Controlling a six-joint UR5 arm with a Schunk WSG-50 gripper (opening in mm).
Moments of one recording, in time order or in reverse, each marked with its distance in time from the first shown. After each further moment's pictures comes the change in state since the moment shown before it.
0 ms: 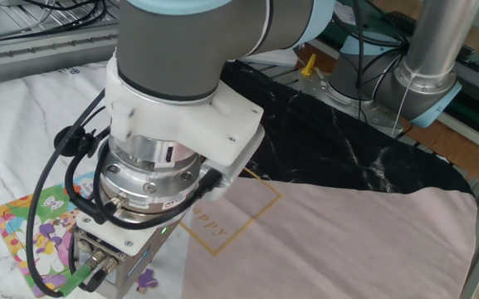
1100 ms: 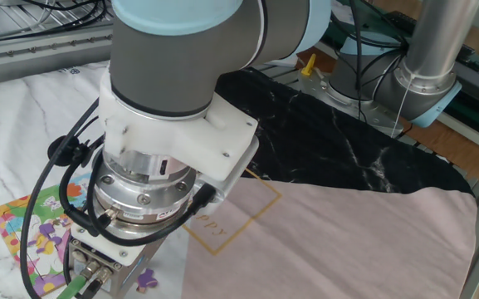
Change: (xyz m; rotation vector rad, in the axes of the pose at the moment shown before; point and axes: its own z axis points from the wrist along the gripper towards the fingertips) arm 0.002 -0.003 0.007 -0.016 0.011 -0.015
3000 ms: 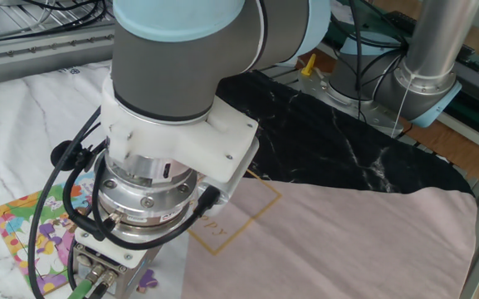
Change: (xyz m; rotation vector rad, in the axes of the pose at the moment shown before) arm -0.002 0.001 0.004 0.000 -0.002 -0.033
